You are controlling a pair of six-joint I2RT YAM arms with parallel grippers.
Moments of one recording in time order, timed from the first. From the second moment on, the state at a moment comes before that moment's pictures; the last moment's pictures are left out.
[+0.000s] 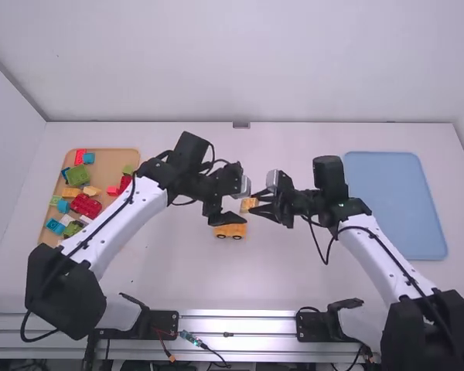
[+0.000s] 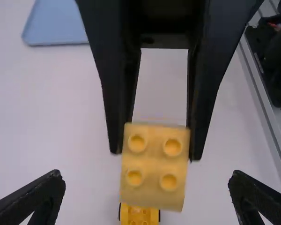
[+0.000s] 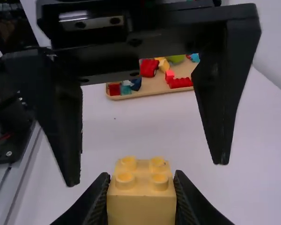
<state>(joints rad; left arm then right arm) -0.41 1.49 1.22 -0.76 0.79 0.94 0.25 1.30 0.80 -0.30 -1.13 -0.69</state>
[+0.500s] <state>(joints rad) -0.40 1.49 1.22 -0.77 0.76 0.91 0.29 1.30 0.85 -0.45 -1.11 -0.87</state>
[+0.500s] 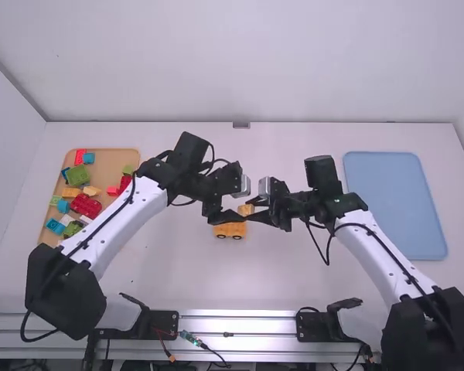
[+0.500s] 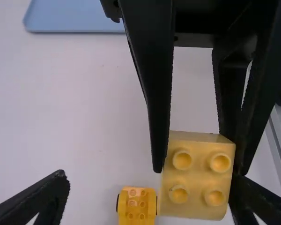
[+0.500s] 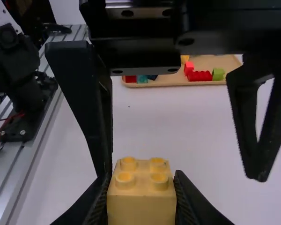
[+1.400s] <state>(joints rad) -0.42 1.49 1.21 -0.78 0.77 0.91 0.30 1.31 0.85 -0.44 -1.09 -0.89</state>
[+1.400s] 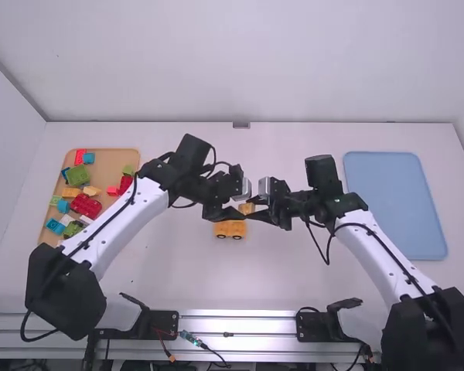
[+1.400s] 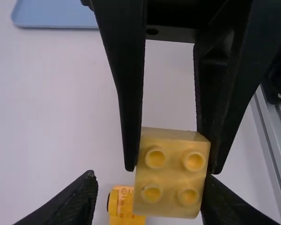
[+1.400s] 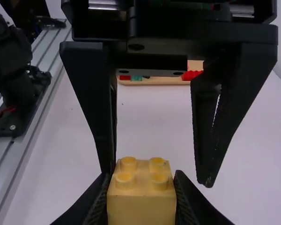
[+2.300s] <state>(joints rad) -0.42 1.49 1.20 -0.78 0.78 0.95 0.29 1.31 0.85 -0.42 -1.08 -0.89</state>
